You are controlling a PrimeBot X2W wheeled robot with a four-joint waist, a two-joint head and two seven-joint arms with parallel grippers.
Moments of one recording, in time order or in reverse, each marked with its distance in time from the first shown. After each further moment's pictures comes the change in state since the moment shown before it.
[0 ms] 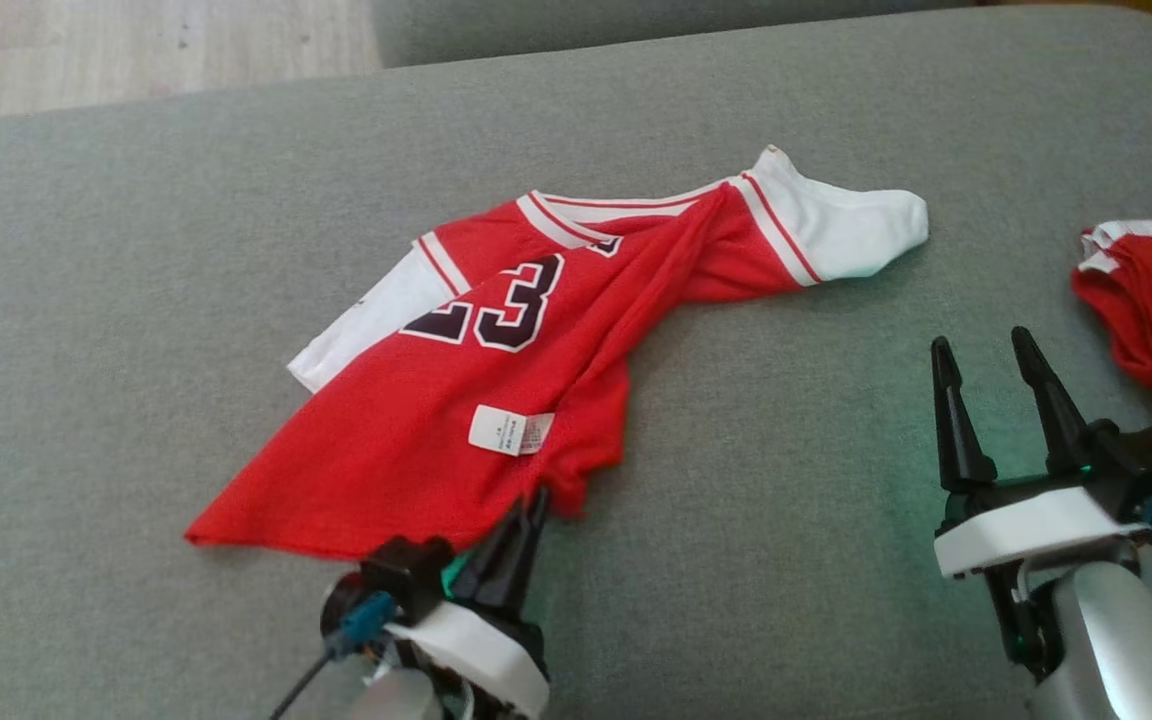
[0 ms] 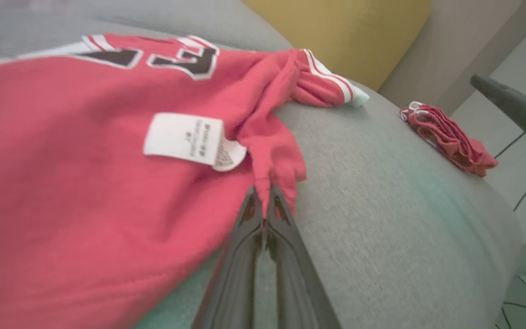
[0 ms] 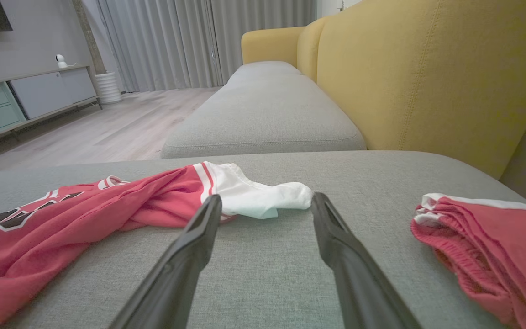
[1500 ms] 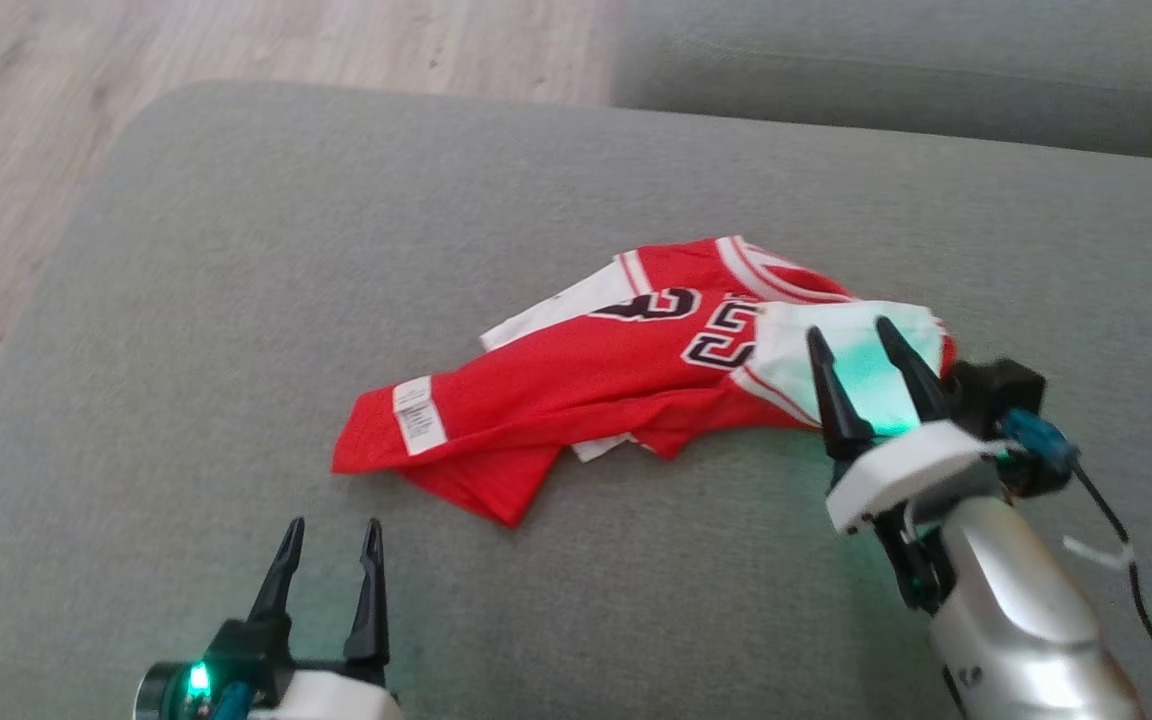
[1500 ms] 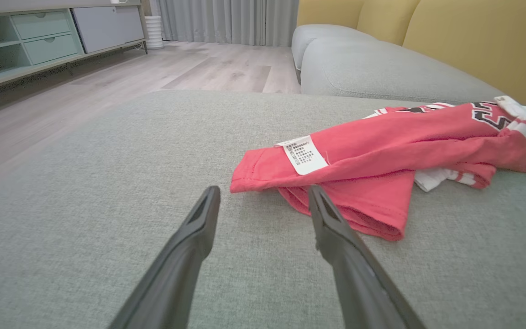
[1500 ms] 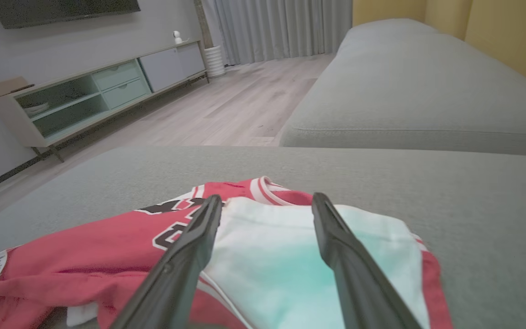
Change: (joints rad) left arm 0.259 0.008 0.471 -0.192 0.368 0.115 -0.003; right arm -0.226 0.069 0.144 0.360 0.081 0.000 0.027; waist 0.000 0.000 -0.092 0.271
